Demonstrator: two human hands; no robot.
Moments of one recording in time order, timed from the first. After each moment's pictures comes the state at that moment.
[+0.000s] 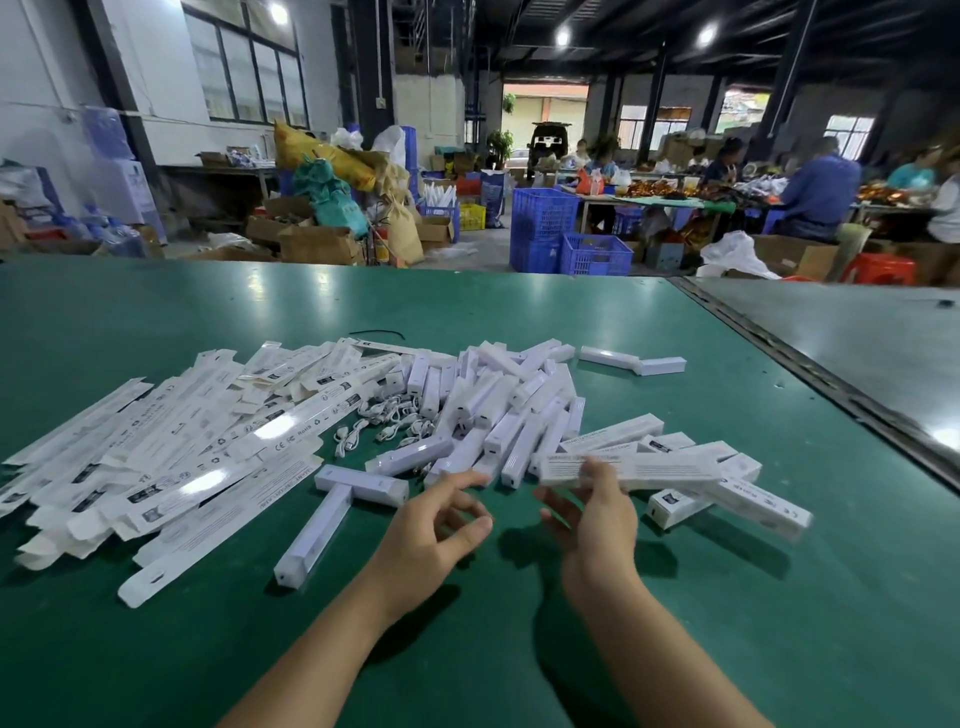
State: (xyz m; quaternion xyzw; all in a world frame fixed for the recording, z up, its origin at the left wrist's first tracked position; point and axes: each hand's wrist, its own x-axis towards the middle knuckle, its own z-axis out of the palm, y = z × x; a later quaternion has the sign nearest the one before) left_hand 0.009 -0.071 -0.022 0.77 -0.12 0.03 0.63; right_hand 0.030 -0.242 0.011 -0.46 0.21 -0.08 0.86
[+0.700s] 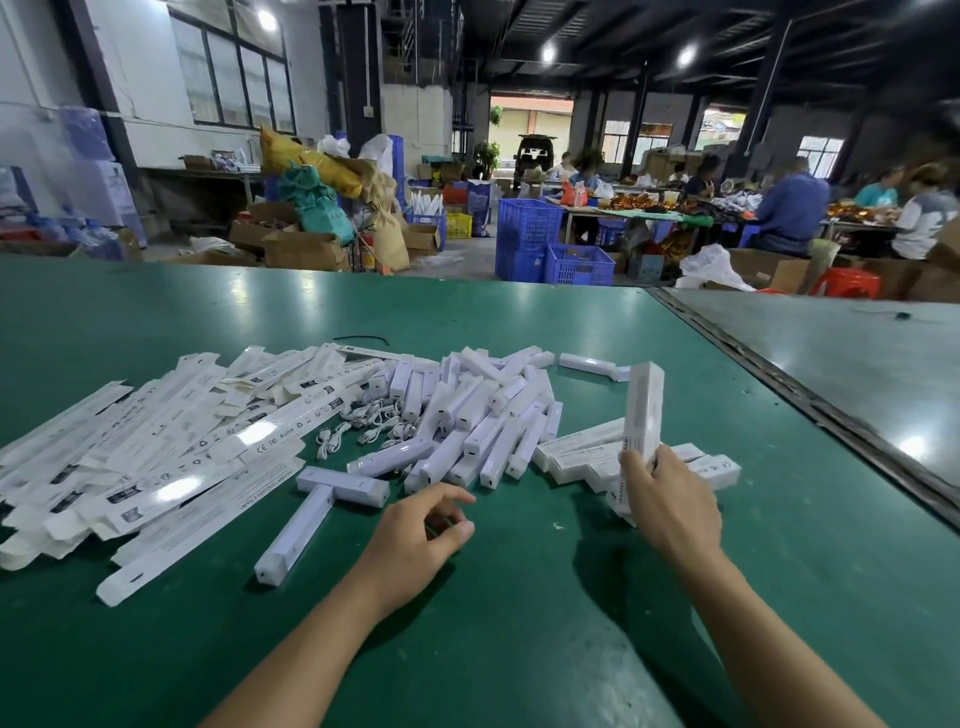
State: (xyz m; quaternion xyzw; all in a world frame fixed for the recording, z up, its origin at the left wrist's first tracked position) left_hand 0.015 -0.077 -0.030 0.83 -0.10 0.06 0.54; right_hand 0.056 -0.353 0.010 -0.92 0.14 -0.18 0.31
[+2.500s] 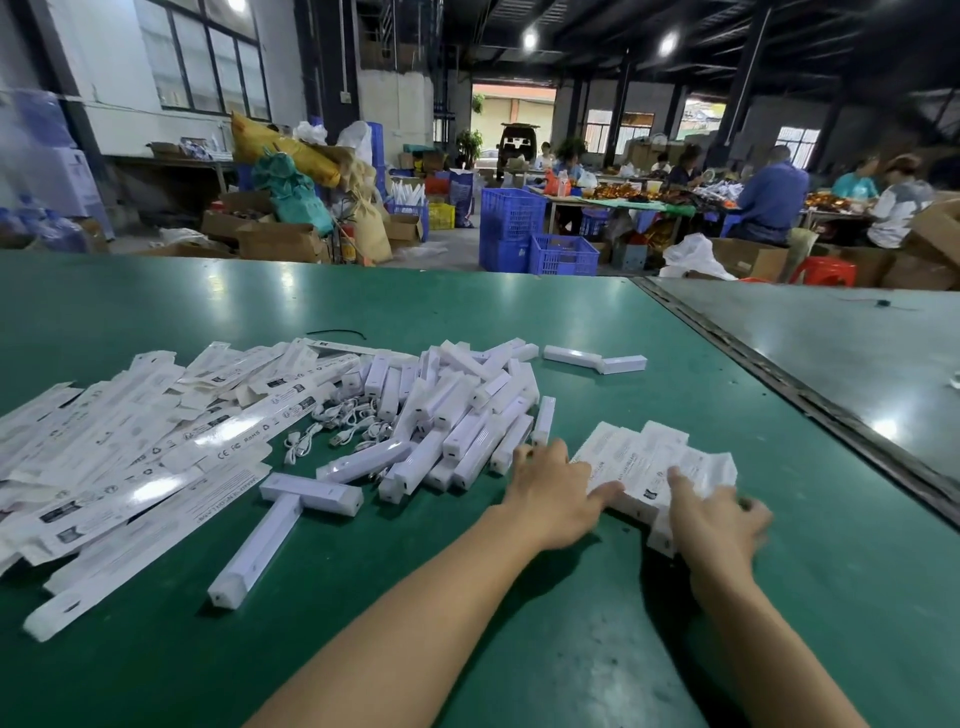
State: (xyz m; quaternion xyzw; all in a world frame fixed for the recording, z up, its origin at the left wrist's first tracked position) left_hand 0.095 -0.231 -0.004 0.97 -0.20 -0.01 0.17; right_hand 0.058 -0.392 -0.009 -0.83 0.33 -0.16 0.43
